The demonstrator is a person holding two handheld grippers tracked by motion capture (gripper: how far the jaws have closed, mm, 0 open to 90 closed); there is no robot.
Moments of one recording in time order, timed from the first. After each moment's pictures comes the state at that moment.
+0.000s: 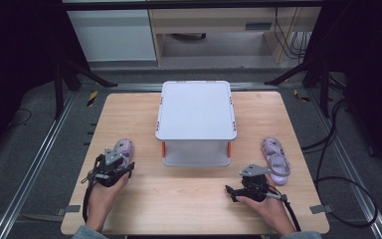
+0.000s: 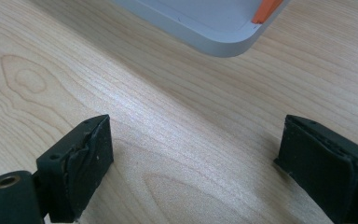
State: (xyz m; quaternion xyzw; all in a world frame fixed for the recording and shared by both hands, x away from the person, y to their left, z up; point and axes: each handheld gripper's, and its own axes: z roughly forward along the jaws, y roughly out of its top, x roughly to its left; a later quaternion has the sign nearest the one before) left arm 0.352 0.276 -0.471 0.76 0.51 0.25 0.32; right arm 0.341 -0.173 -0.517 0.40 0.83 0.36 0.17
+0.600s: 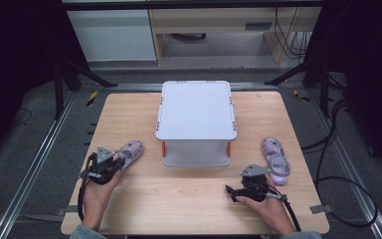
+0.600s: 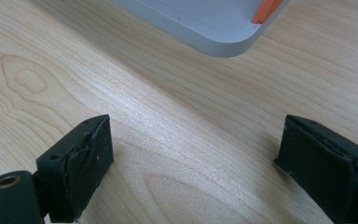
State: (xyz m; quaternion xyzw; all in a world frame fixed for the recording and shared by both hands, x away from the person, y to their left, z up) left arm 0.345 0.292 -0.458 0.75 0.51 0.26 0.34; right arm 0.341 -0.173 -0.517 0.40 0.83 0.36 0.17
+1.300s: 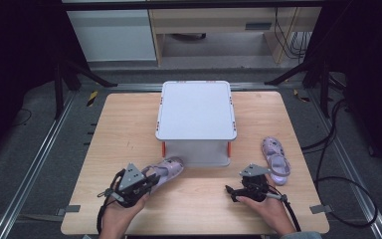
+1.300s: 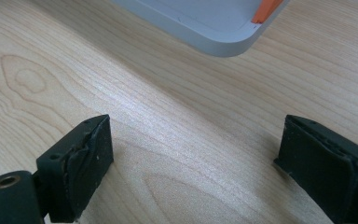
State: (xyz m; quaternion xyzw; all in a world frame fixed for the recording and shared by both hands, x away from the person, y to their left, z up) left arm 0.285 0.196 -0.439 0.80 0.36 0.19 0.44; right arm 0.341 -0.173 -0.517 0.40 0.83 0.36 0.17
